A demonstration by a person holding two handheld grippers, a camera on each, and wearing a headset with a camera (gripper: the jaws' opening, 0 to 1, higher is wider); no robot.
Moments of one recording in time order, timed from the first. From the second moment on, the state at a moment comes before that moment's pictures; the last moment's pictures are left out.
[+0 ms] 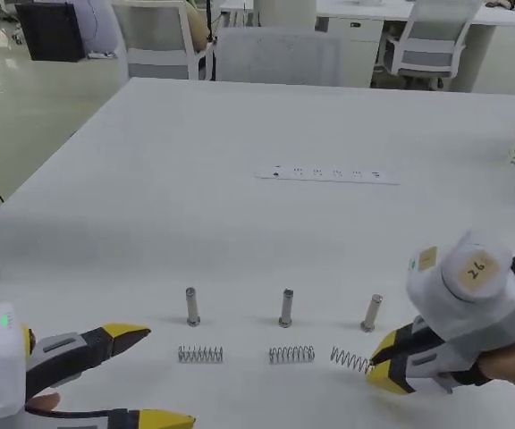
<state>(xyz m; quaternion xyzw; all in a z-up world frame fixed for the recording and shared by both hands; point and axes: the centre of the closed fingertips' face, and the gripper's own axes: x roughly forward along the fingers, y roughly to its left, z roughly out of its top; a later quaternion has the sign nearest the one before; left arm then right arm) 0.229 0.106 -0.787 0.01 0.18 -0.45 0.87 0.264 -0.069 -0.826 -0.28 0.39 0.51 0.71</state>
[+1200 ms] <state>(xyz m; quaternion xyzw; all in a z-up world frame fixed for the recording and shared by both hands) 0.236 0.042 -0.774 0.09 0.17 -0.57 0.80 0.251 -0.009 -0.802 -0.34 0.35 0.57 0.66</state>
